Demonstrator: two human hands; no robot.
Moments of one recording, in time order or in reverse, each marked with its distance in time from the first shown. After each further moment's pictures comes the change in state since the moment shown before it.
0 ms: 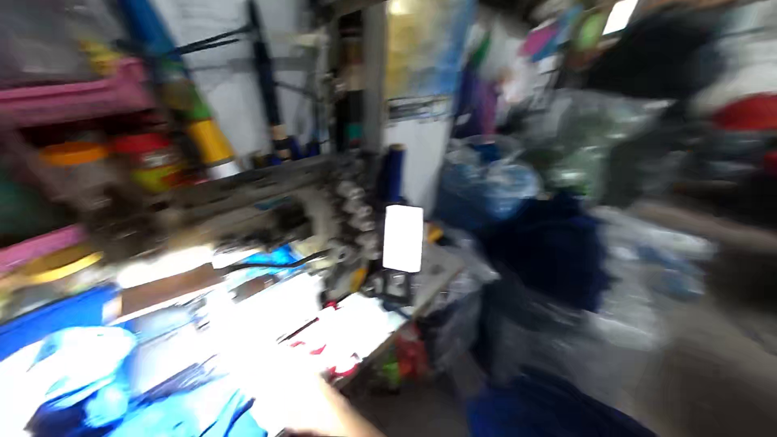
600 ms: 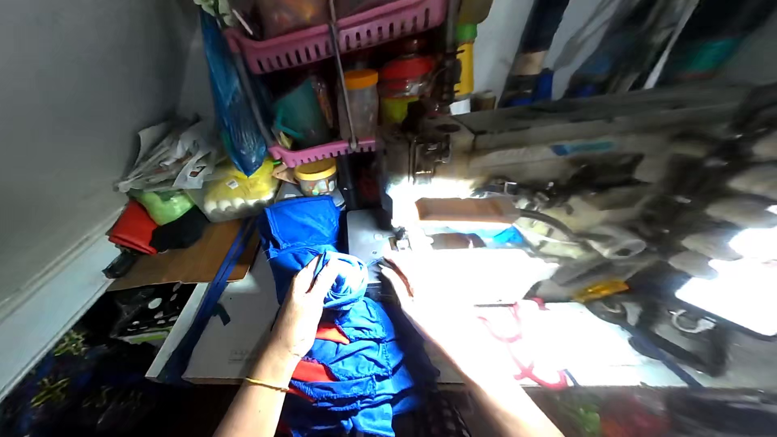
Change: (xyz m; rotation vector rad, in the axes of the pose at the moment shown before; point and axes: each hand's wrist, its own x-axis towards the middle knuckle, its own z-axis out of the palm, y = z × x) left_hand -0.043 -0.072 0.013 -0.488 0.201 -0.004; right_hand 0.082 -0.029 0.059 -0.154 0.312 -0.263
